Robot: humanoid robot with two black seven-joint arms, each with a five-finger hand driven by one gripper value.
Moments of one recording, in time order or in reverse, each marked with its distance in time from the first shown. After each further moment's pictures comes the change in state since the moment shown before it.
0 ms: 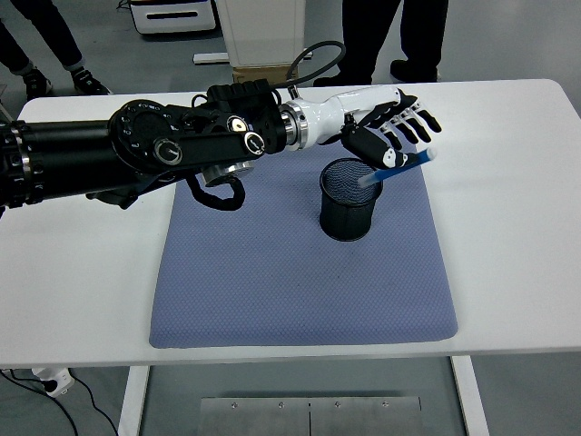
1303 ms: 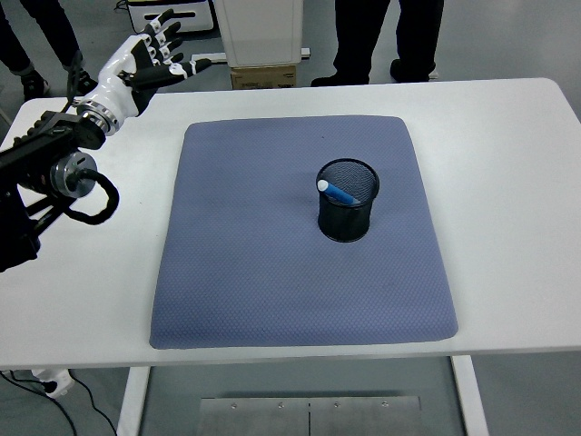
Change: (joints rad) left arm 0.588 0.335 -0.715 0.203 -0.177 -0.045 -0.089; right arm 0.000 0.000 0.000 0.000 0.000 0.000 0.000
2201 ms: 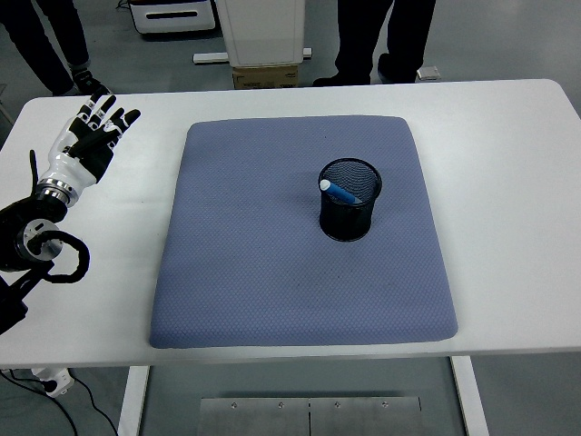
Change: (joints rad) left arm 0.293 0.018 -0.246 0.051 -0.093 -0.105 0.000; right arm 0.003 0.000 -0.001 0.005 -0.001 0.003 -0.003
